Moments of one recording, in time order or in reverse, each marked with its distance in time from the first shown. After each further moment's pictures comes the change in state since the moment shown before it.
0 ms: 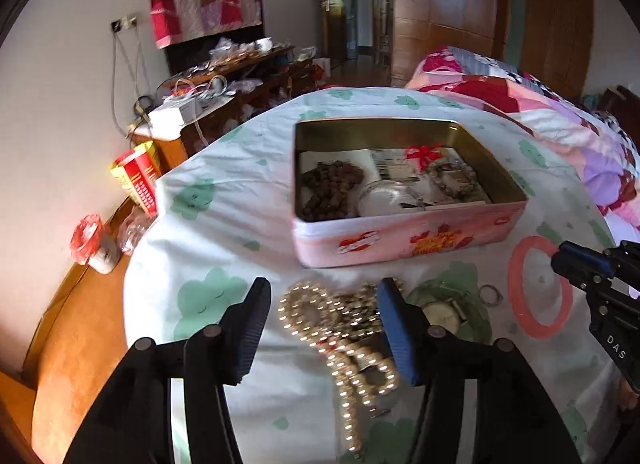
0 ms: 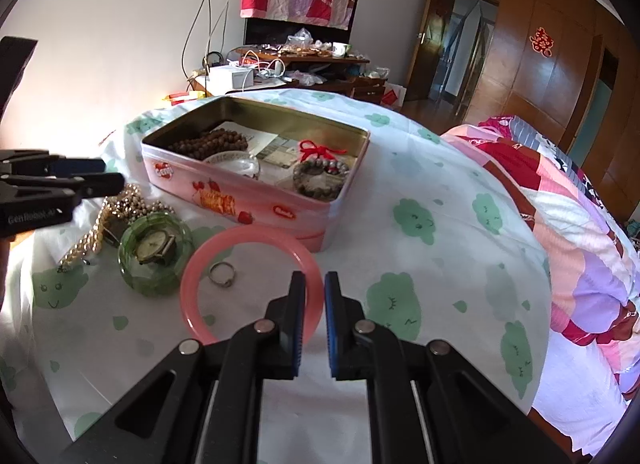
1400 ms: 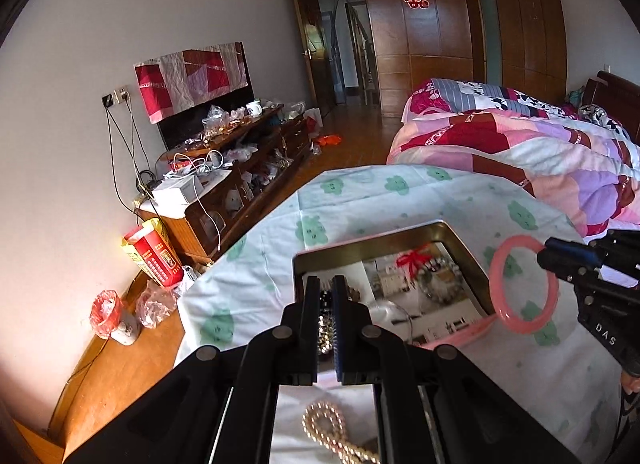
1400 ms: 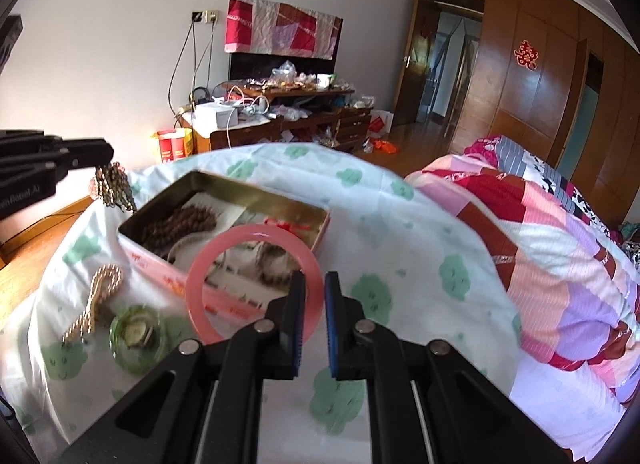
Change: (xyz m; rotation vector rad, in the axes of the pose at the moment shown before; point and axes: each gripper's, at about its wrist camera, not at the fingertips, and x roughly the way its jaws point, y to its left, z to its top) left arm -0.041 -0.014 0.093 0.123 -0.176 0.052; right arm -0.016 -0.037 0.061 0.032 -0.110 -0.031
